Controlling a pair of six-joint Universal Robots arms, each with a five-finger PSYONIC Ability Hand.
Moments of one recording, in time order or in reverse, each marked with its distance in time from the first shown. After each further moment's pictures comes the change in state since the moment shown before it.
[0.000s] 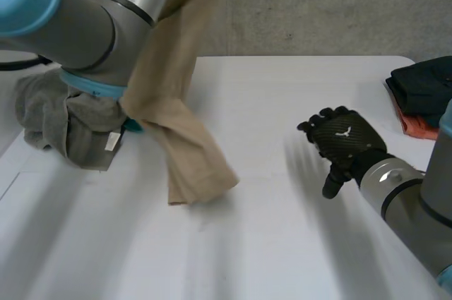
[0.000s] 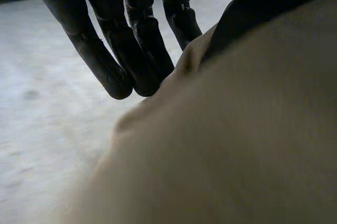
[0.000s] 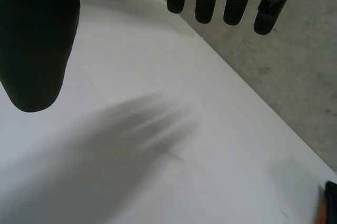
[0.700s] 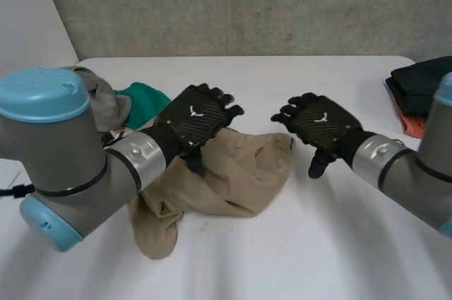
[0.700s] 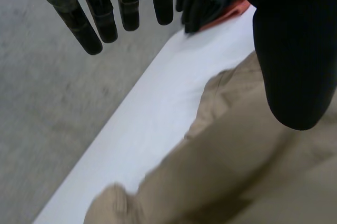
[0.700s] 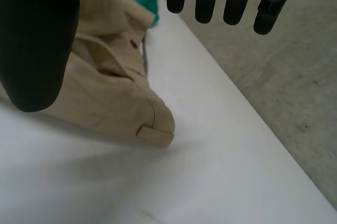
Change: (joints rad) left arm 0.005 0.186 -0.658 -0.442 -0.010 0.311; right arm -0.097 0.217 -0.188 -0.026 -0.383 -0.181; left_hand -0.928 -0.963 -0.951 -0.971 -0.936; right_hand 0.000 0.001 0.000 0.000 0.000
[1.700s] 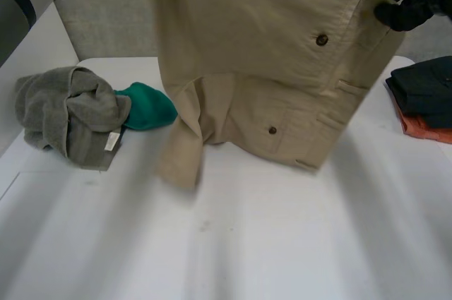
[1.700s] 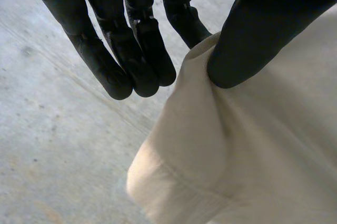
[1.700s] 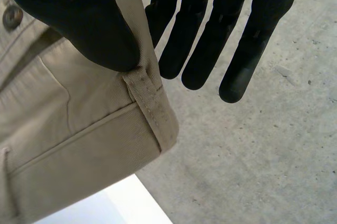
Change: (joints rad) left arm -0.048 0.239 0.572 -0.259 -0.239 0.048; right arm -0.052 -0.308 -0.456 0.370 0.233 0.202; left_hand 0.946 0.963 0.951 0.972 0.934; right_hand 0.891 0.961 0.981 0.982 0.965
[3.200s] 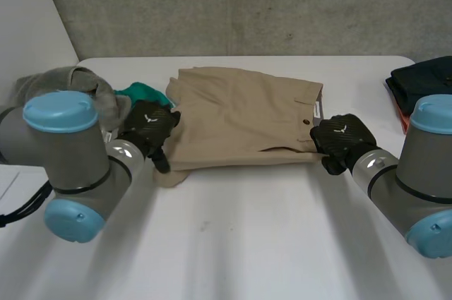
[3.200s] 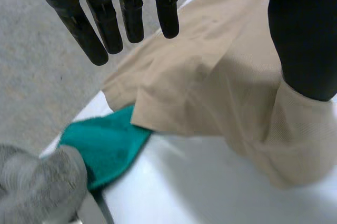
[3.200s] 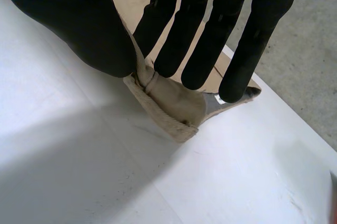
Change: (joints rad) left arm 0.145 -0.394 -0.584 0.381 -0.036 -0.082; right arm 0.083 0.346 0.525 -0.463 0.101 -0.041; left_hand -0.809 -0.840 -0.830 -0.847 -0.836; right_hand 0.012 0.007 0.004 0.004 0.004
